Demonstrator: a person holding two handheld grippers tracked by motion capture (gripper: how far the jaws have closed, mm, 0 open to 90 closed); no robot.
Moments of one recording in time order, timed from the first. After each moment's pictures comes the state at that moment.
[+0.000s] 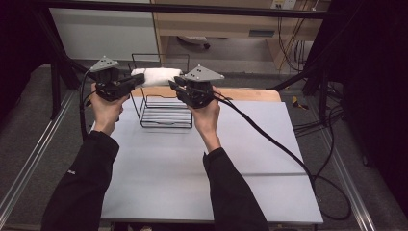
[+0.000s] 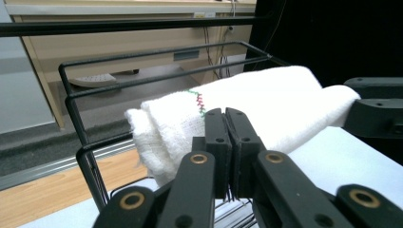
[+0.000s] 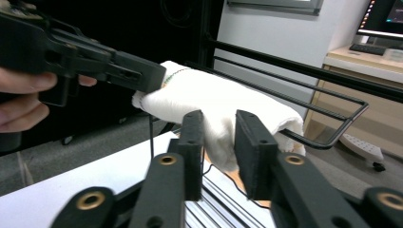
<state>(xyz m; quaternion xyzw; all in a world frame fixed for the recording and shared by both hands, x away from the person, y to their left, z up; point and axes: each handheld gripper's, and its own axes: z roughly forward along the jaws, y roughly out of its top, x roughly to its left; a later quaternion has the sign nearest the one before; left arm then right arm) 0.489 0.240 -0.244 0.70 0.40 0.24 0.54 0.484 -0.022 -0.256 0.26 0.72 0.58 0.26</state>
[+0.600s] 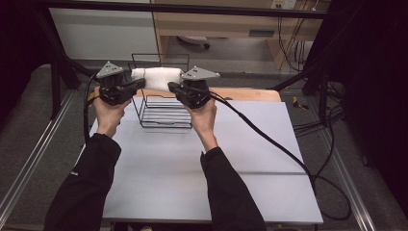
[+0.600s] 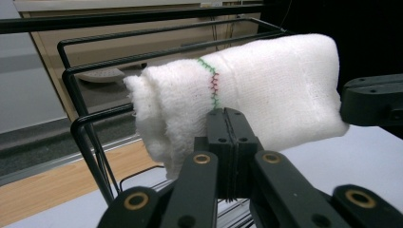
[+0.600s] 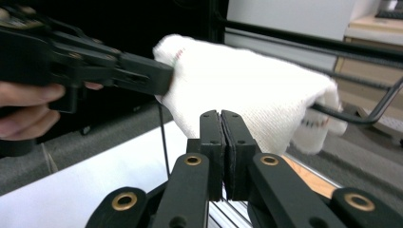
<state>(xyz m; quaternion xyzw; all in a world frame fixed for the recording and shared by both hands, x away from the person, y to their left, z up) 0.491 0.238 -0.260 0.71 0.40 0.26 0.52 0.494 -0.014 -0.266 0.28 0.74 0.57 0.22</state>
